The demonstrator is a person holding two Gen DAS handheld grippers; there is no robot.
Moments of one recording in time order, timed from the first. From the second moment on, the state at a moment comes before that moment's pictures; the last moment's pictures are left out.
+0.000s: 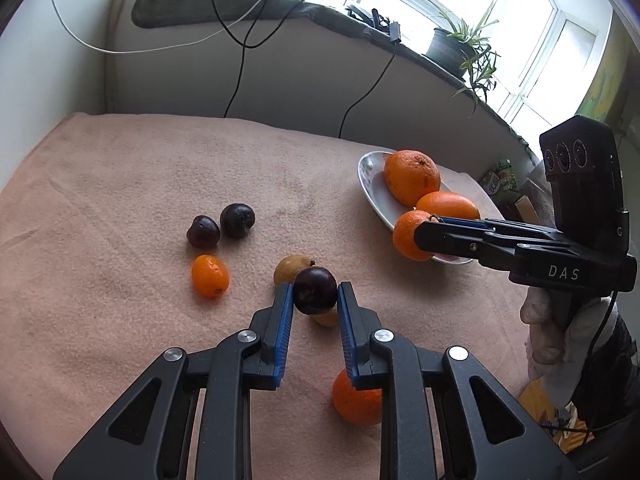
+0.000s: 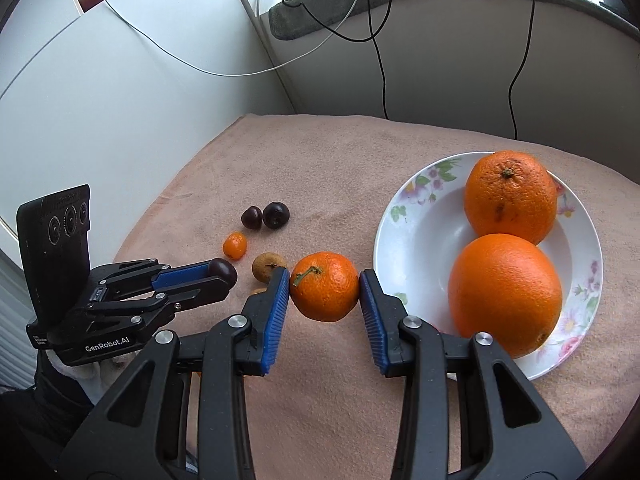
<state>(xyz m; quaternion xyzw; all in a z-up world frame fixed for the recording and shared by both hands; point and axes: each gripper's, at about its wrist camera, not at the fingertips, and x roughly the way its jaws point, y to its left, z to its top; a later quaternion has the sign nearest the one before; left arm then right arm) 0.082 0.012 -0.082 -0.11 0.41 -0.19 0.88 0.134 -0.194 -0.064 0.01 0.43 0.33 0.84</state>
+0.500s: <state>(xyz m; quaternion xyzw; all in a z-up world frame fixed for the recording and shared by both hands) 0.108 -0.031 -0.066 -0.09 0.40 -0.22 0.88 0.140 -0.267 -0.042 0.05 0.40 0.27 0.88</state>
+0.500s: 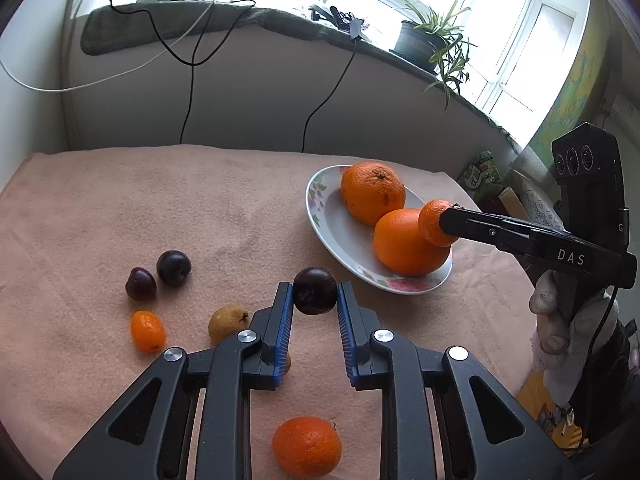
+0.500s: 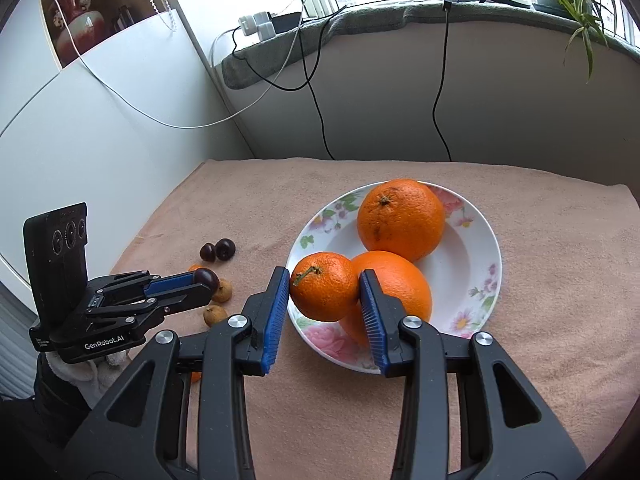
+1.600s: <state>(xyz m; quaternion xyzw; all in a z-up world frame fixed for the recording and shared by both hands) 0.148 -0.097 -0.068 0.01 0.42 -0.23 0.88 0.164 -0.326 -0.069 0.06 0.42 0.20 0.88</state>
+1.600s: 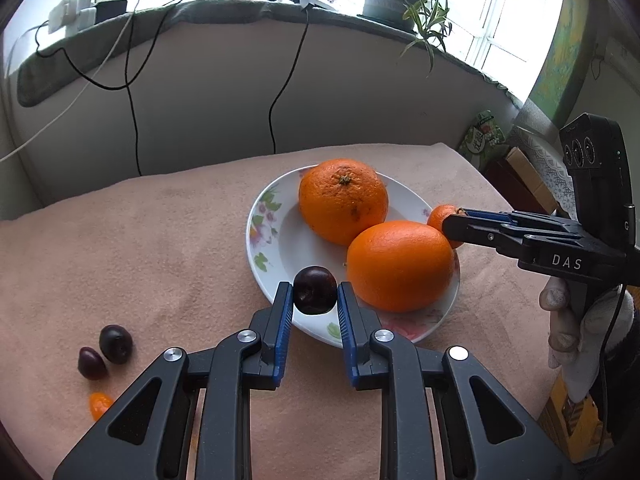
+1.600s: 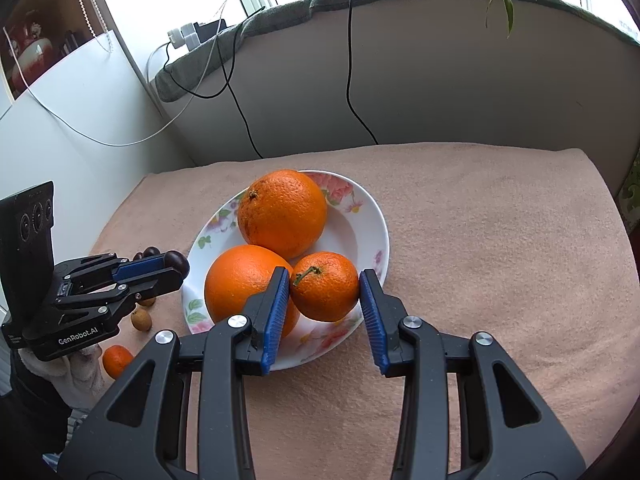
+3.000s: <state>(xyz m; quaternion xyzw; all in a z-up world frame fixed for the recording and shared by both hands) 0.122 -0.014 -0.047 0.00 0.37 -0.13 0.92 0.116 -0.287 -0.023 0.01 0.32 0.23 0.92</state>
